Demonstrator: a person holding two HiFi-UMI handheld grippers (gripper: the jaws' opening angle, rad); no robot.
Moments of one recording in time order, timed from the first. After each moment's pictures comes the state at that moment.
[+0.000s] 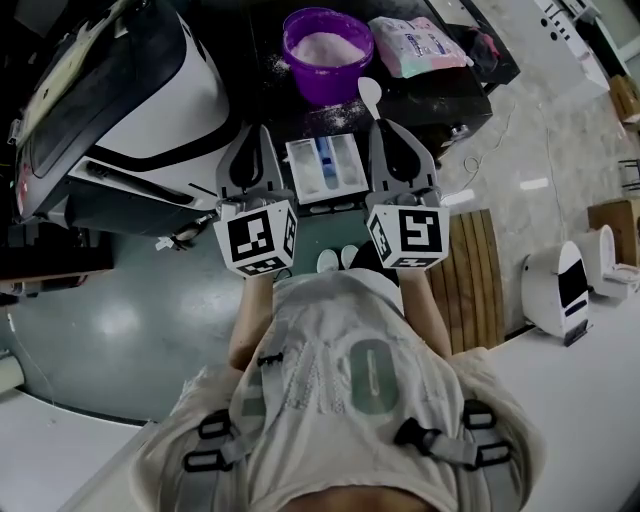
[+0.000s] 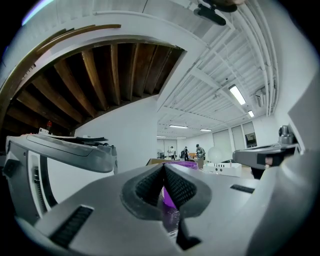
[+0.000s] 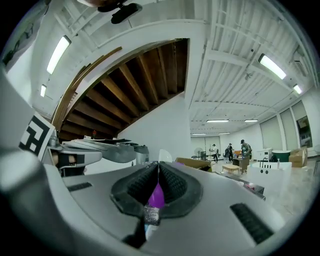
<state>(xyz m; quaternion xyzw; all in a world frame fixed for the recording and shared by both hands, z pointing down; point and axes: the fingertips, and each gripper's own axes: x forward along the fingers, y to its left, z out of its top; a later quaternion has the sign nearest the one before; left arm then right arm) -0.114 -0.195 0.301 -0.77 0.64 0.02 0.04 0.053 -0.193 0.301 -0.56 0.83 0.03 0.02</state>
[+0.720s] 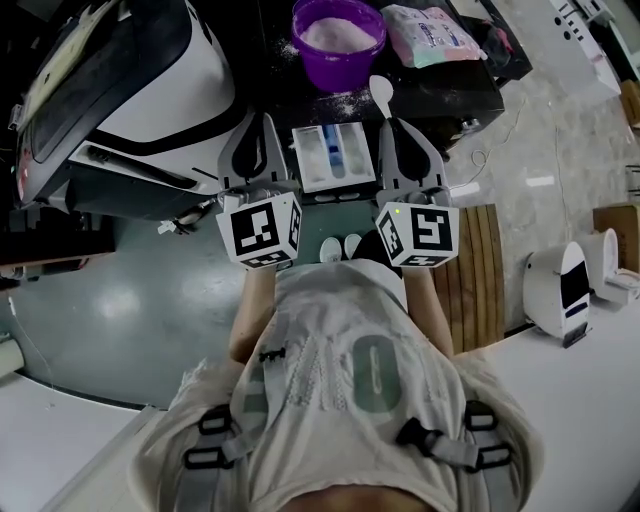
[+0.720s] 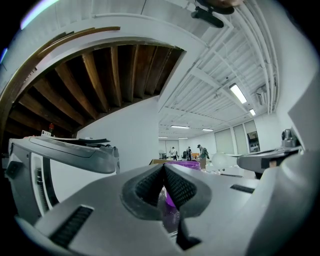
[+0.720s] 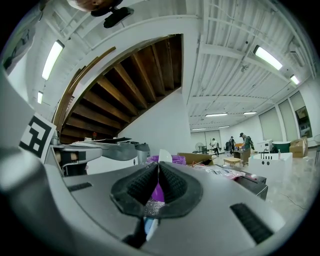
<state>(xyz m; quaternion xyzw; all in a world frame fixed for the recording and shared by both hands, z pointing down) -0.117 -0.194 0.304 -0.76 0.65 0.02 0.05 0.057 -0.190 0.321 -0.56 0.83 0.00 0.02</state>
